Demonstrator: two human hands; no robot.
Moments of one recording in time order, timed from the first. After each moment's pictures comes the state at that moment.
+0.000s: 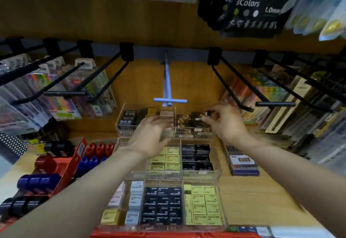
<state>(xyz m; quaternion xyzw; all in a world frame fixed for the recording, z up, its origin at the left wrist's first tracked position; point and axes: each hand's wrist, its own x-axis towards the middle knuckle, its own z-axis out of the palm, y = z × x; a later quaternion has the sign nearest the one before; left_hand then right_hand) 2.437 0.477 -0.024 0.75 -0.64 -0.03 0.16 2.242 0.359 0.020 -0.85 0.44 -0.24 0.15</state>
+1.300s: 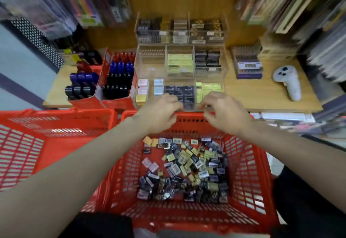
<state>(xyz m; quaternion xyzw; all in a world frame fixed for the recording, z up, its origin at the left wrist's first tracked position) 2.354 0.662 -0.059 0.66 -0.74 -0.12 0.06 2.154 0.555 -0.050 -0.94 0.29 -0.07 0.15</state>
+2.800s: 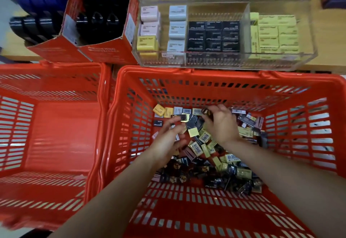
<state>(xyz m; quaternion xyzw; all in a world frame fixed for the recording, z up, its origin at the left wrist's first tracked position) 2.320 0.746 -0.280 0.63 0.06 -0.59 0.49 2.195 0.619 -0.300 -0.83 0.48 0.06 0.27</state>
